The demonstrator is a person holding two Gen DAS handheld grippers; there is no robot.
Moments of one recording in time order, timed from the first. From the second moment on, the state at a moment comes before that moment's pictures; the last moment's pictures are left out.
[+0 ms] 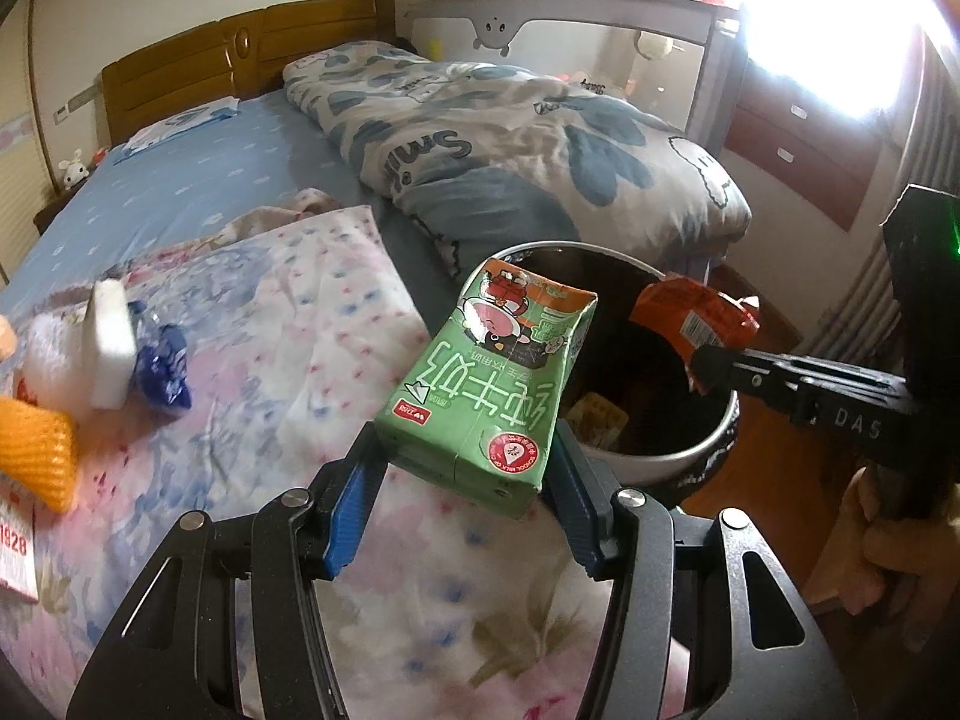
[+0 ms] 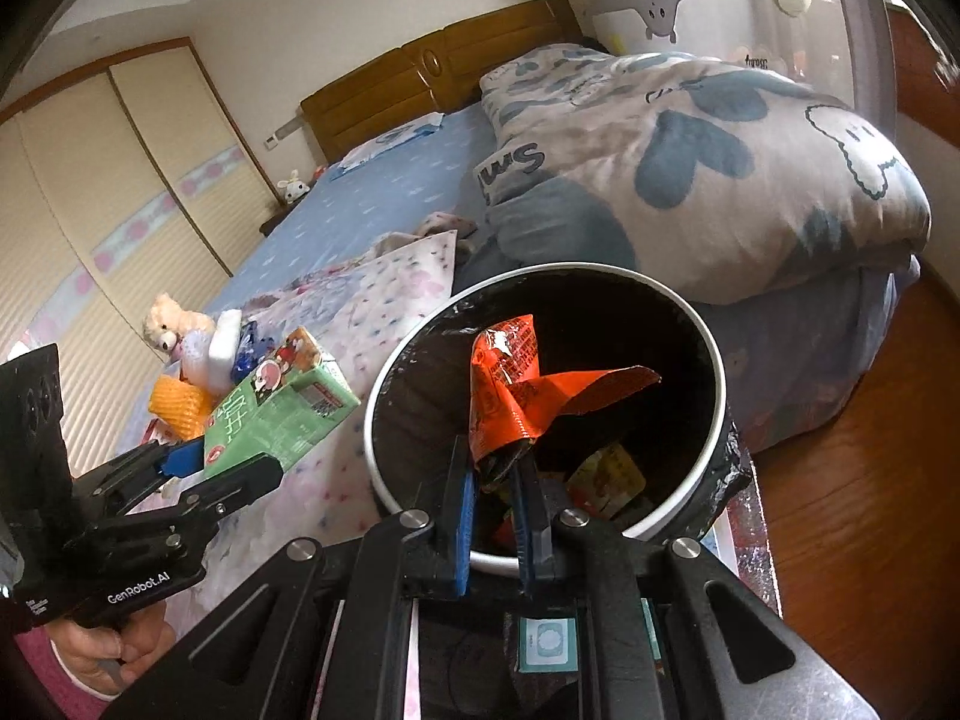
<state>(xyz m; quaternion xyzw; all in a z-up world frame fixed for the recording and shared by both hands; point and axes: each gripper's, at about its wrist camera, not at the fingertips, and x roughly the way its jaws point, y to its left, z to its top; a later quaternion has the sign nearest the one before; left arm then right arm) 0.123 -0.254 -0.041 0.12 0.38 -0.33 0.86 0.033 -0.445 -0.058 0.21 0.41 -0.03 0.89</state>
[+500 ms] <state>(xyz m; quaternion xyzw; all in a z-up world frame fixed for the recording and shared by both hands) 0.137 -0.296 -0.047 0.14 0.39 -0.33 0.85 0.046 -0.466 -0.070 0.22 0.42 -0.04 0.88</state>
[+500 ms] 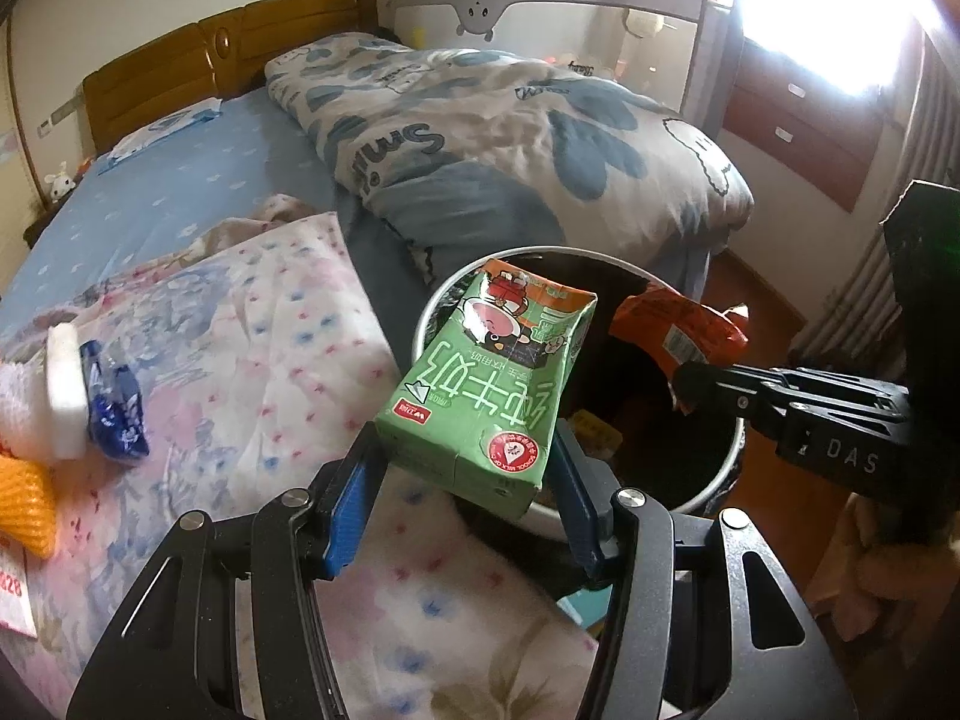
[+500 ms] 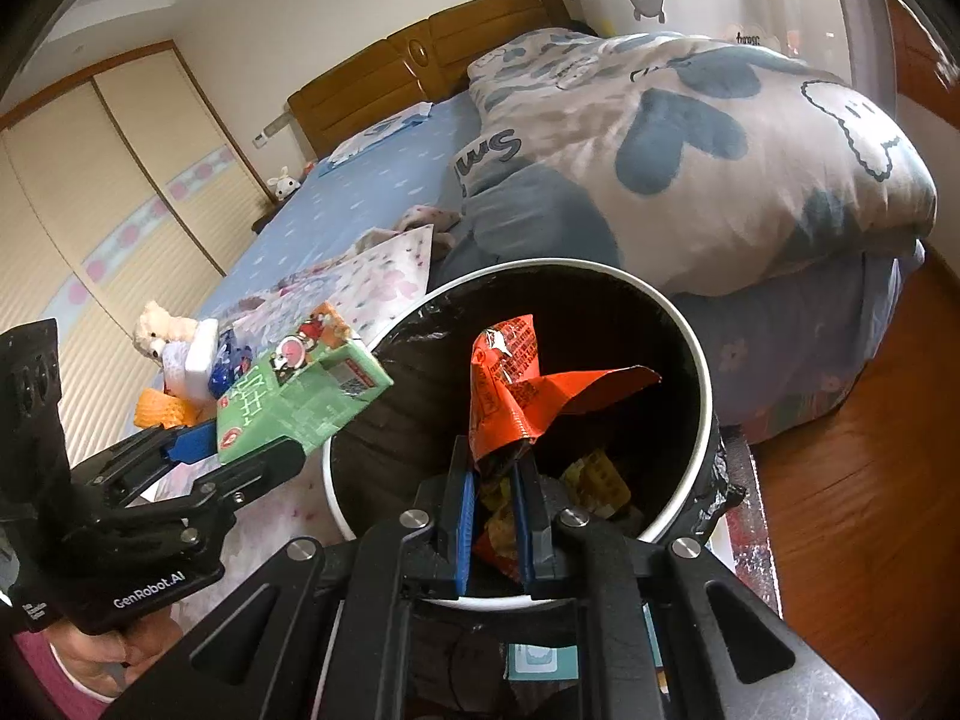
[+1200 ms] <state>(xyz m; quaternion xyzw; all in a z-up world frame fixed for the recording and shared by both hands) 0.123 -0.245 -0.060 0.08 0.43 -0.31 0.85 0.034 -0.457 -0.059 0.23 0.39 -0.06 0.89</state>
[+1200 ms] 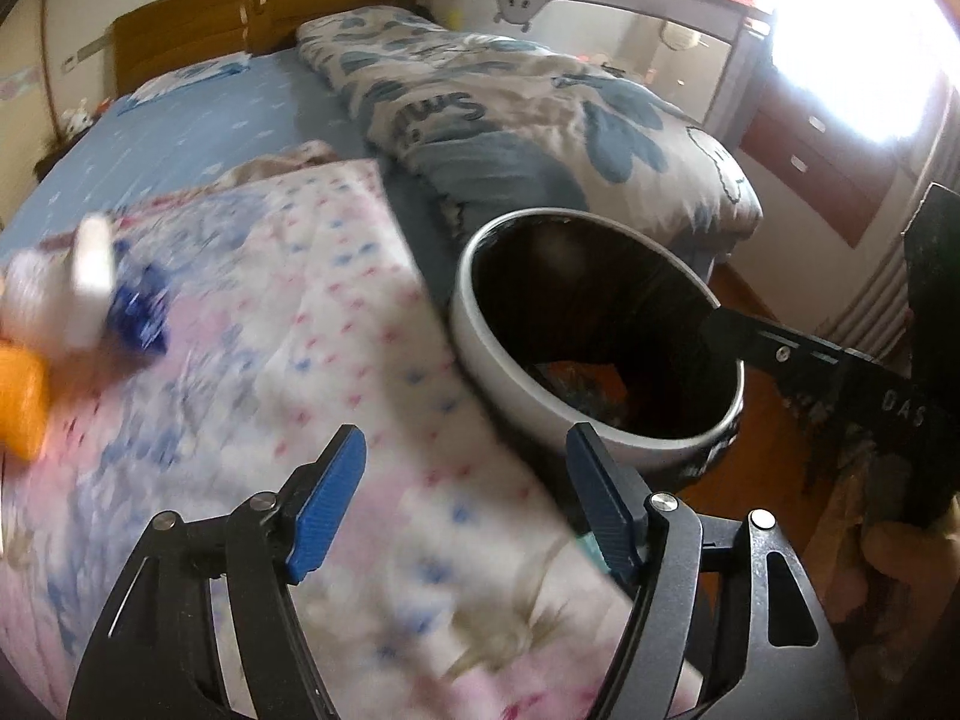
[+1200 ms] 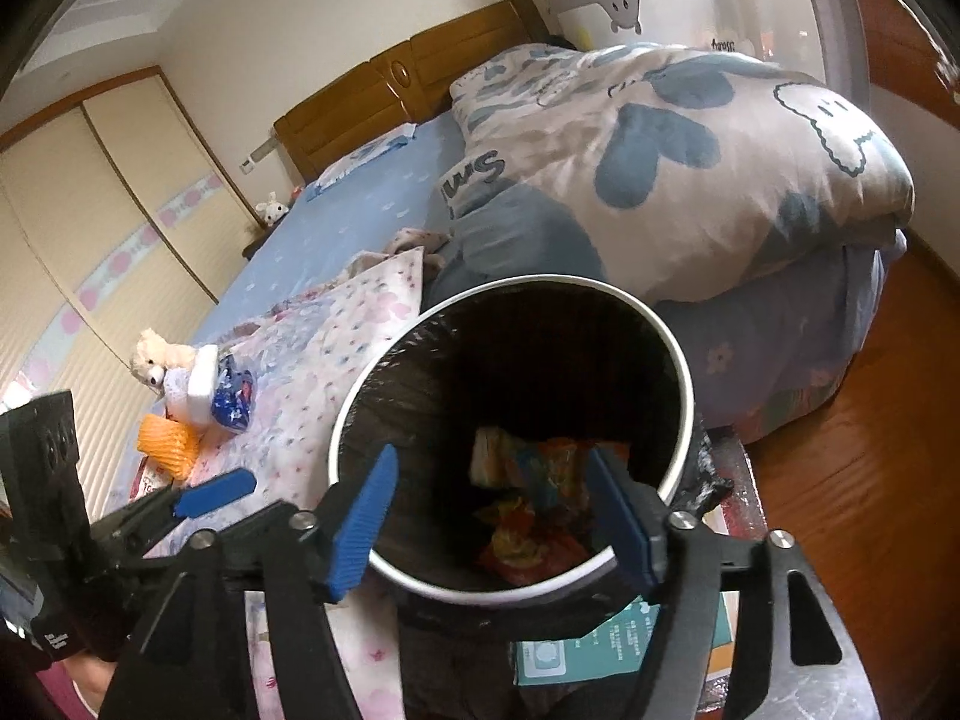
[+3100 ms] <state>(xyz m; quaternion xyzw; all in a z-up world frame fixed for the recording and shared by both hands) 0.152 0.058 -0.084 -0.05 0.44 -0.03 0.90 0.130 -0.197 -0.076 0.16 0.40 0.16 0.89</state>
